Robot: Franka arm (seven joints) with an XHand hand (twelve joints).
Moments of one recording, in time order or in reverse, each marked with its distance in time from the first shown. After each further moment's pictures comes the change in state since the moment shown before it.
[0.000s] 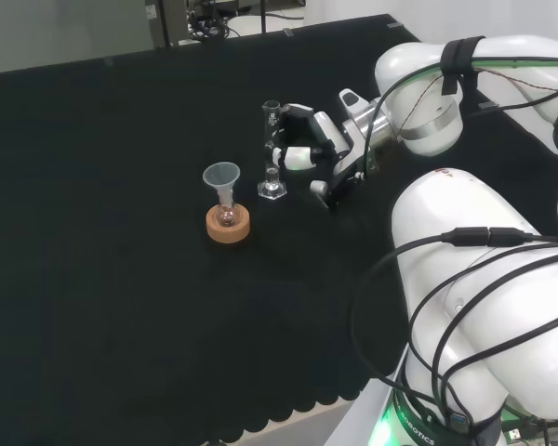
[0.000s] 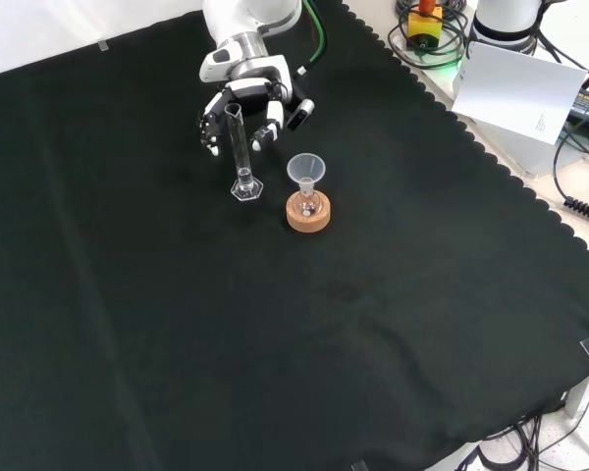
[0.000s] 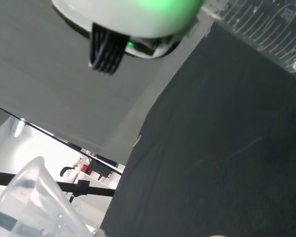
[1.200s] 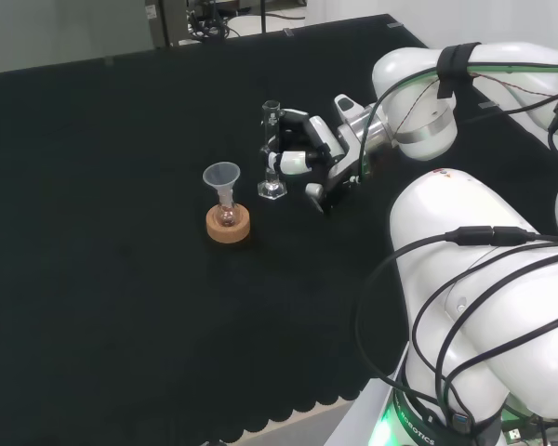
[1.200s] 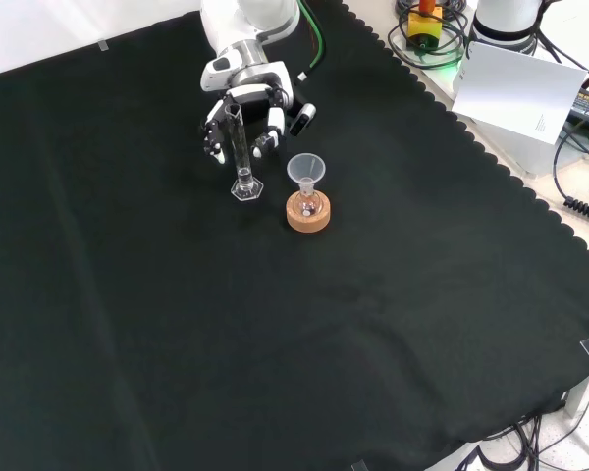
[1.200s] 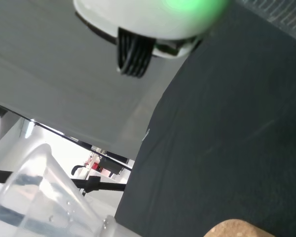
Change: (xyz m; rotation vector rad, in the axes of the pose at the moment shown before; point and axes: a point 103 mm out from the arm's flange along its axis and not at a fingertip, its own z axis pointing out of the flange) arm -0.002 -0.001 0.011 0.018 0.048 0.012
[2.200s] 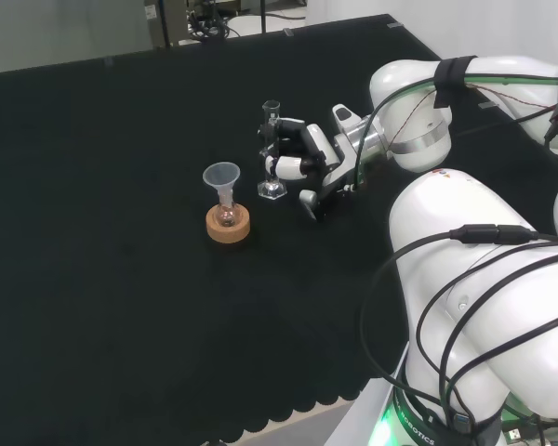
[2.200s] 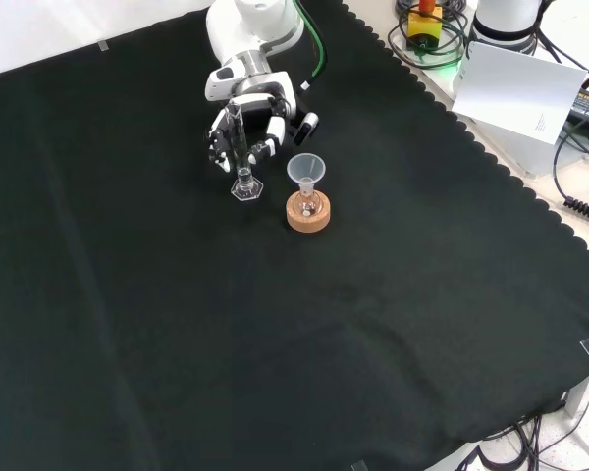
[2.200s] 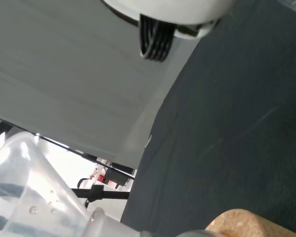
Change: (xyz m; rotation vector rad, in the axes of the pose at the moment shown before) arm -0.008 -0.001 0.014 -0.034 0.042 0.015
